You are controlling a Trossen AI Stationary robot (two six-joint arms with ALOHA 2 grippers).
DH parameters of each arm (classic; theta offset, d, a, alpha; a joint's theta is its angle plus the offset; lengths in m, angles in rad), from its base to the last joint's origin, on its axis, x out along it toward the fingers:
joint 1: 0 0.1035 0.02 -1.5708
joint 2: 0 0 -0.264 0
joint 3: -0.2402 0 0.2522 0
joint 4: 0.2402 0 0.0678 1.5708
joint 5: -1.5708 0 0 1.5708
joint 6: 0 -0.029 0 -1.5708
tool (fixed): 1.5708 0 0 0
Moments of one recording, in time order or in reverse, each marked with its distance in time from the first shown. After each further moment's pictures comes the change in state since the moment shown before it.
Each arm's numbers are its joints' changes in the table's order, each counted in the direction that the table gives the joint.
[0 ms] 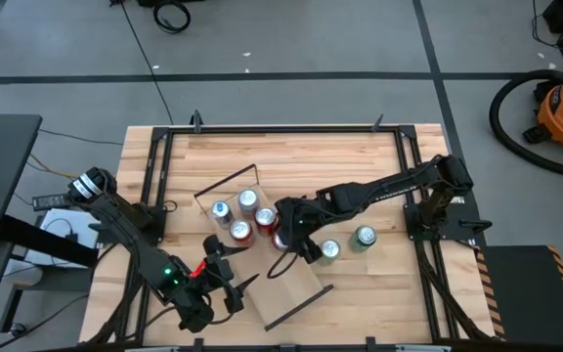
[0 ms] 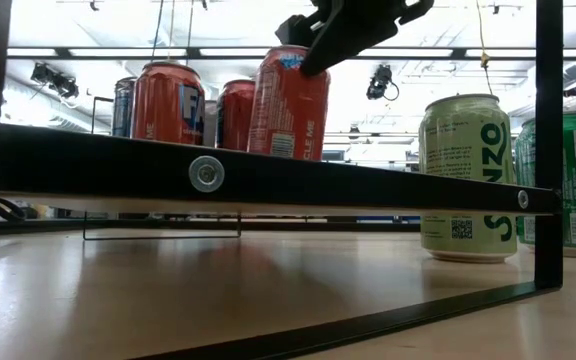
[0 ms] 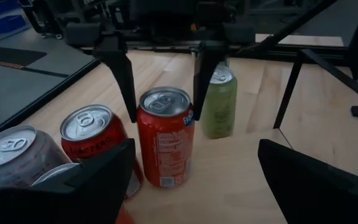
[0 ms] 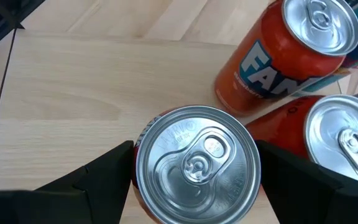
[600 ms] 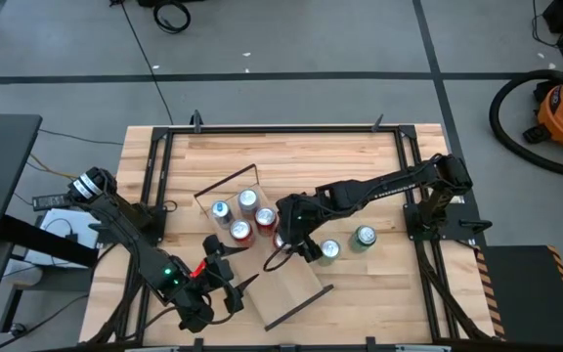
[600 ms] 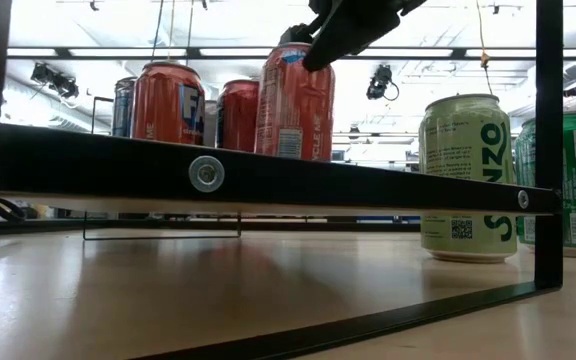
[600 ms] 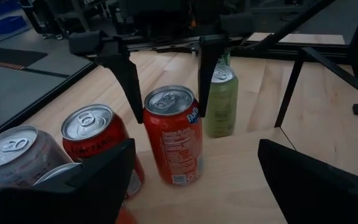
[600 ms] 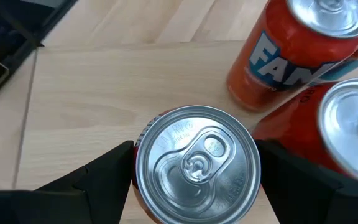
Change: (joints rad) left arm 0.000 0.000 0.000 0.008 0.000 0.000; right arm -0.023 -0.002 0.003 -0.002 0.093 -0.094
